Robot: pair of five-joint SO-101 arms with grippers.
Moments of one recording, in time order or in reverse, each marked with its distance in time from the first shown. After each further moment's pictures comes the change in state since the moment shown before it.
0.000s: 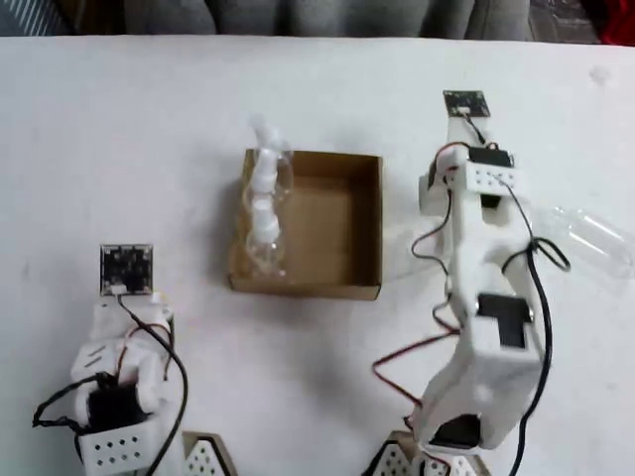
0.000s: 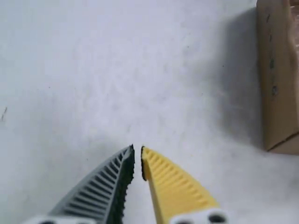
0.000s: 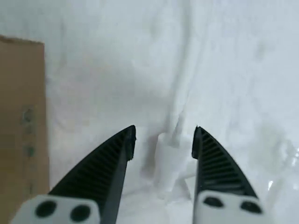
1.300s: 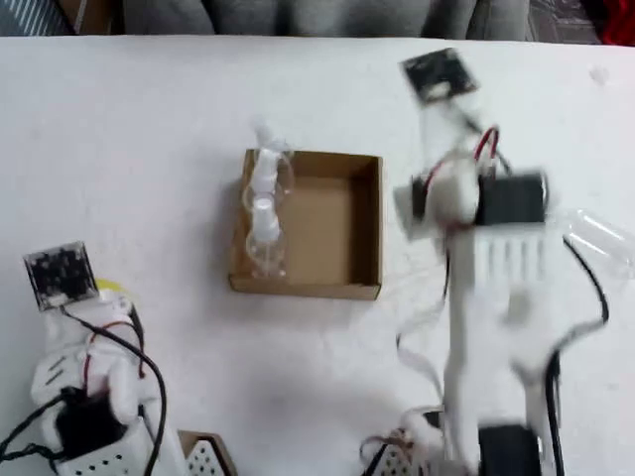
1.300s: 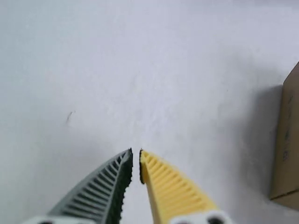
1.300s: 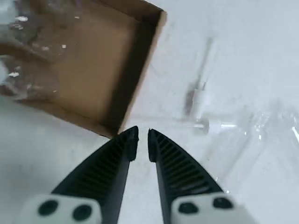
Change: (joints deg) left arm -9.1 6.6 -20.0 7.3 5.5; right arm -16.4 -46.7 -4.1 36.5 7.7
